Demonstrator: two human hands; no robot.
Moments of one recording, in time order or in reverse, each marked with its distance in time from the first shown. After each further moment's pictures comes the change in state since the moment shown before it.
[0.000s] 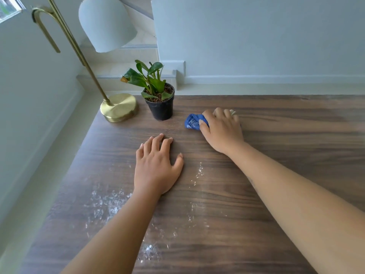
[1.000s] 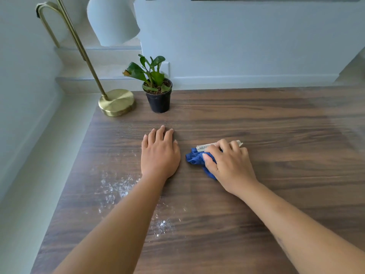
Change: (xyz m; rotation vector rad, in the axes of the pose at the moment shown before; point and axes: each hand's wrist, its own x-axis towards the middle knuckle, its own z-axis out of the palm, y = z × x) left_hand -0.003 -0.004 -0.001 -0.054 -0.029 0.053; right_hand -0.145 -0.042 -0.041 -0.067 -0.017 0.062
